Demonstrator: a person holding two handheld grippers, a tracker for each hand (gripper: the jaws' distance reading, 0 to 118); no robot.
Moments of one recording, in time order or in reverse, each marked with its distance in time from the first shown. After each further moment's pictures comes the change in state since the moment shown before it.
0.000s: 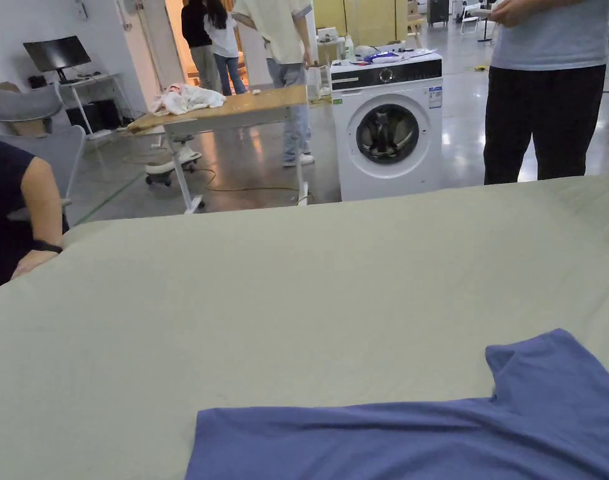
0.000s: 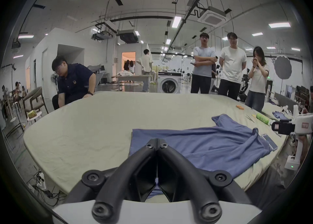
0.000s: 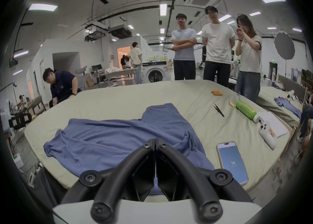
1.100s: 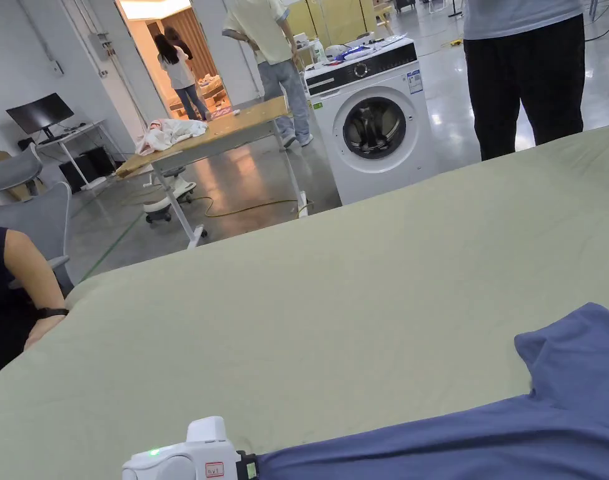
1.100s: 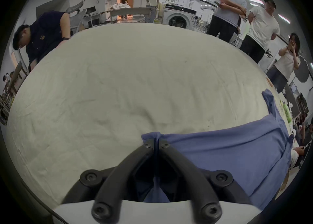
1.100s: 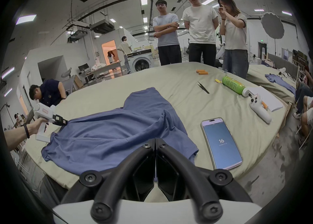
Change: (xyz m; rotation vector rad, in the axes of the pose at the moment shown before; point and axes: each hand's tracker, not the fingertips) left arm -0.087 0.013 -0.351 -0.636 -0.041 0.072; right arm 0.050 -0.023 -0.003 -0.116 -0.078 -0.166
